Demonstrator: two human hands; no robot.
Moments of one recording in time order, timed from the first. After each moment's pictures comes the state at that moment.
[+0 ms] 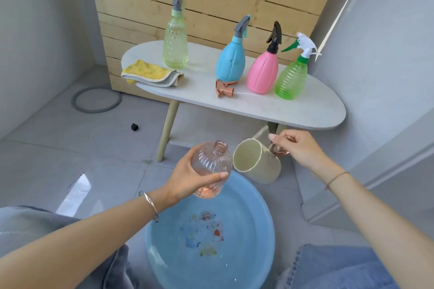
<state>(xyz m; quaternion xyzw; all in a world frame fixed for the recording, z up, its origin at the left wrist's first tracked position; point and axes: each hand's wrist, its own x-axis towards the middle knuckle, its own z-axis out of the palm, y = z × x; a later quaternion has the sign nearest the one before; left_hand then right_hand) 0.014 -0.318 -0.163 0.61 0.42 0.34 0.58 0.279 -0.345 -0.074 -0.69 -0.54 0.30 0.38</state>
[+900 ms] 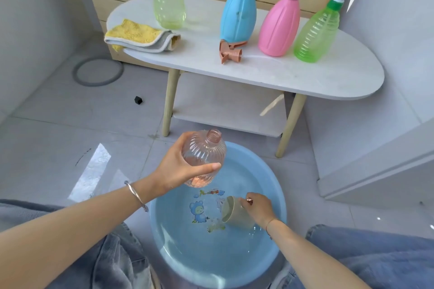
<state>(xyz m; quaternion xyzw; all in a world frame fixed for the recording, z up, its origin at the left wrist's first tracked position) 0.007 -0.311 -0.188 0.62 0.47 0.31 0.55 0.237 -0.393 -0.336 -0.80 -0.51 0.32 0.04</state>
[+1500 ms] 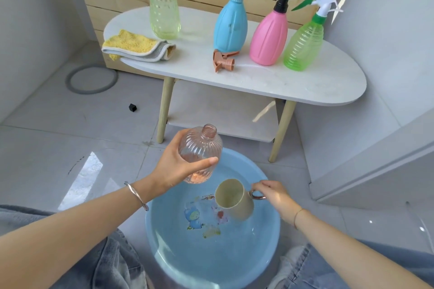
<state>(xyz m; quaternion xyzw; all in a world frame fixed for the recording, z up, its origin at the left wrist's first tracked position) 0.012 -0.305 -0.180 0.61 0.47 0.34 0.54 0.268 -0.389 -0.253 -0.75 -0.34 0.48 0.30</state>
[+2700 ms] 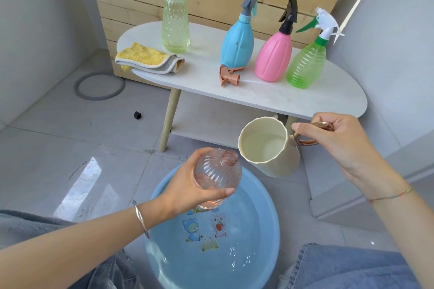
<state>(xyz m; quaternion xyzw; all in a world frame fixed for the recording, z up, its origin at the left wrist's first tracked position) 0.020 -0.331 -0.172 0.65 0.43 0.31 0.54 0.267 -0.362 -0.029 -0.66 -0.52 0.27 0.47</state>
